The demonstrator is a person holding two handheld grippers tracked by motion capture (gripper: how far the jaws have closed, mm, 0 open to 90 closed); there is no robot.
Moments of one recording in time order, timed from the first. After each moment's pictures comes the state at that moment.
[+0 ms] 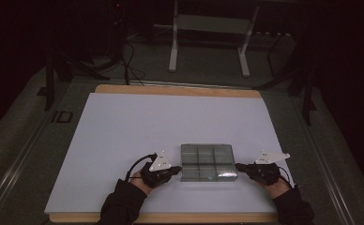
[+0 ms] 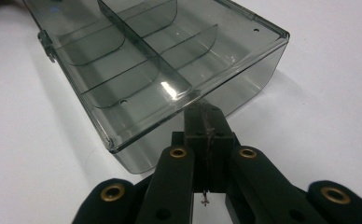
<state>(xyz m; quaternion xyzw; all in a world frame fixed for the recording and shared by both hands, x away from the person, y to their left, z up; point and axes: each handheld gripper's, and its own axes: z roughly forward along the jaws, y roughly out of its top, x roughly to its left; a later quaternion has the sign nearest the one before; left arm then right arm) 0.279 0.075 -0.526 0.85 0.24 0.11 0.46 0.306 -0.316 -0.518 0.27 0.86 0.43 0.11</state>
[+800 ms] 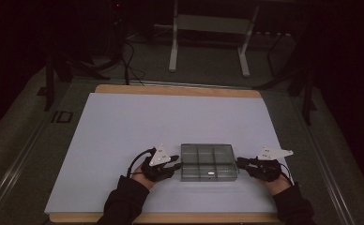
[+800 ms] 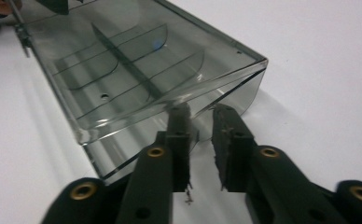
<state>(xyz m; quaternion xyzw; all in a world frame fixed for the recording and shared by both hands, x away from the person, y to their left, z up) 0.293 0.074 -0.520 0.83 0.26 0.15 0.47 0.312 -0.317 -0.509 0.28 0.84 0.45 0.12</state>
